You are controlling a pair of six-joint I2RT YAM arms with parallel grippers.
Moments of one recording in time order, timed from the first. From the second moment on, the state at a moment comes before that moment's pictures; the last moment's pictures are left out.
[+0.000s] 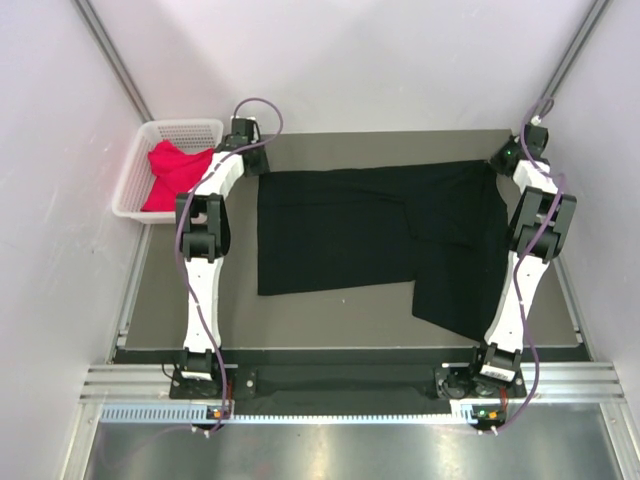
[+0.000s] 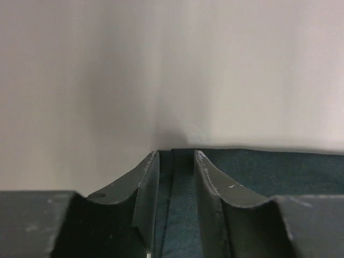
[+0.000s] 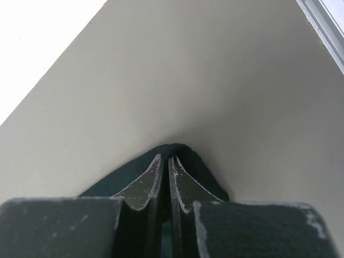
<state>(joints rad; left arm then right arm) -0.09 2.50 2.20 -0.49 0.01 -0.26 -0.30 2.50 2.05 -0.18 -0.21 0.50</state>
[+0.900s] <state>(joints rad) -0.06 2.61 2.30 -0.32 -0.08 -0.32 -0.29 2.52 2.03 0.04 -0.27 0.71</state>
